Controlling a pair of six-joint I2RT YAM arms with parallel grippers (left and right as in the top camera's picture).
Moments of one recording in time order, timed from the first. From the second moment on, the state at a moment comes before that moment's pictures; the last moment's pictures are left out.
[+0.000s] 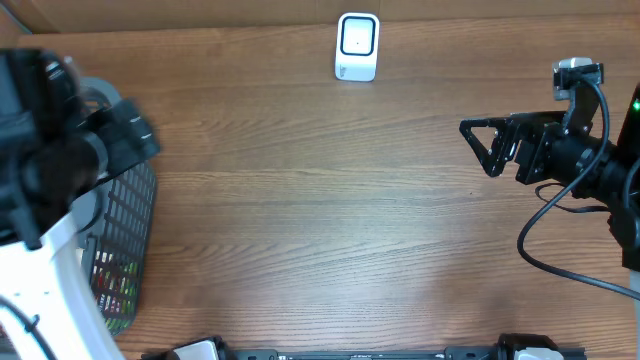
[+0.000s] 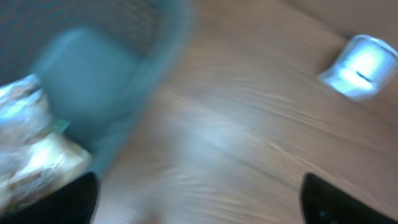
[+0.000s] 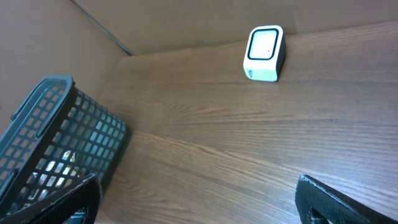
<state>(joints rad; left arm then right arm) 0.25 1.45 2.14 -1.67 0.00 -0.34 -0.03 1.14 1.51 -1.03 -0.65 0.16</state>
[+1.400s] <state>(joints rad) 0.97 1.71 1.23 -0.95 -0.14 -0.47 -0.03 1.36 1.52 -1.06 -0.64 0.13</state>
